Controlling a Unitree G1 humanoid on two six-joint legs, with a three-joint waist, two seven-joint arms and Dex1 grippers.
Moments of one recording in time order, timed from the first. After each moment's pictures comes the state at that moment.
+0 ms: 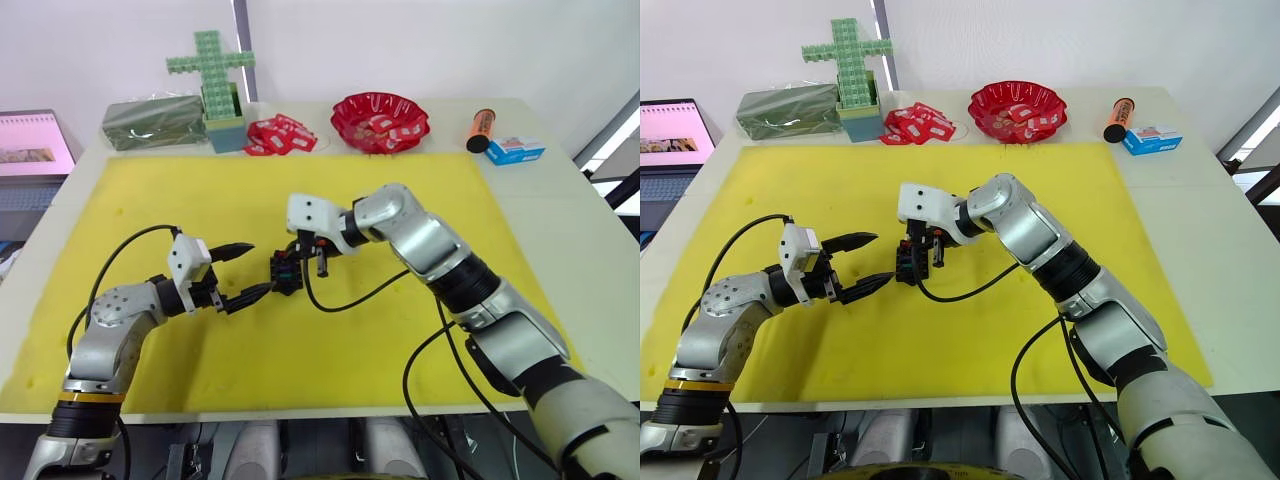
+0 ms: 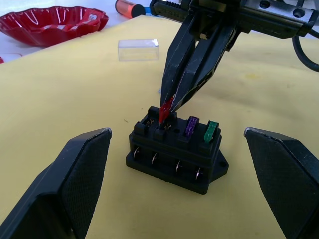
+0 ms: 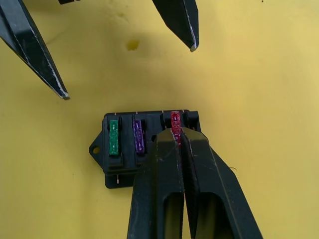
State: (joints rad) left arm -0.18 0.59 0.06 -0.05 -0.46 0.14 -1.02; right arm -1.00 -0.35 0.56 0.18 0.02 0.58 1.09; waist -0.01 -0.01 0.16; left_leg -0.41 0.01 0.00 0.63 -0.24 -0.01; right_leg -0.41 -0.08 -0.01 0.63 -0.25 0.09
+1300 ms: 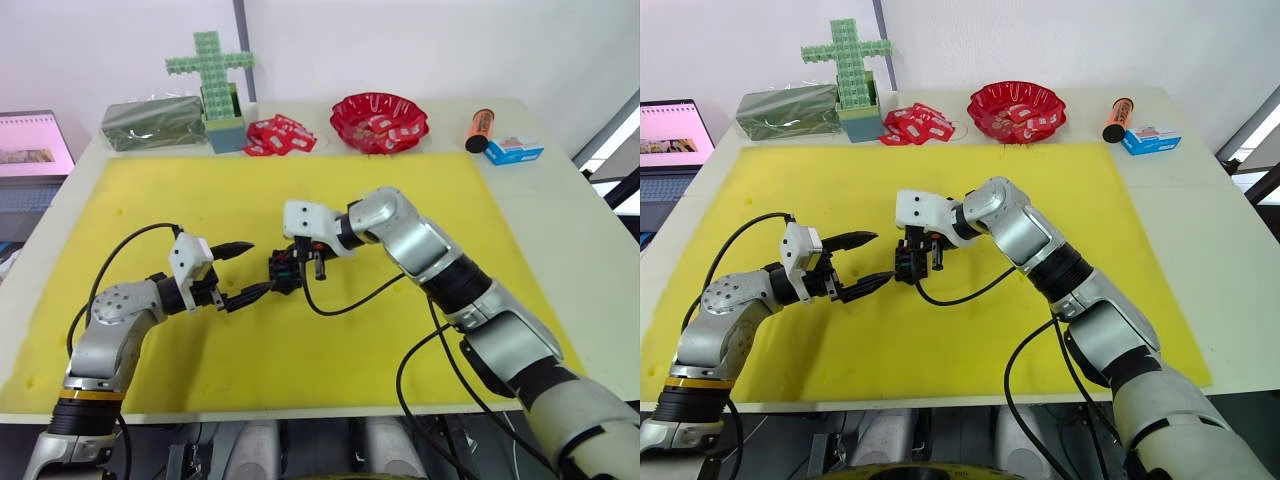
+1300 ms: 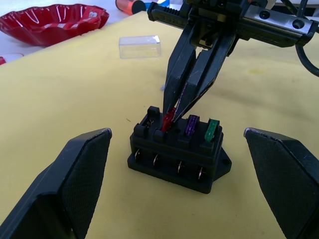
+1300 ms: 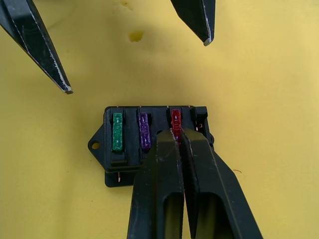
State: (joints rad) left arm -0.18 0.59 0.06 -0.05 -0.43 0.14 -1.02; right arm -1.00 -0.33 0.57 0.25 -0.04 0.51 1.11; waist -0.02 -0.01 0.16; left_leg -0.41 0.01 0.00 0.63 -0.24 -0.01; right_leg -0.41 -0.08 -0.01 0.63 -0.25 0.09
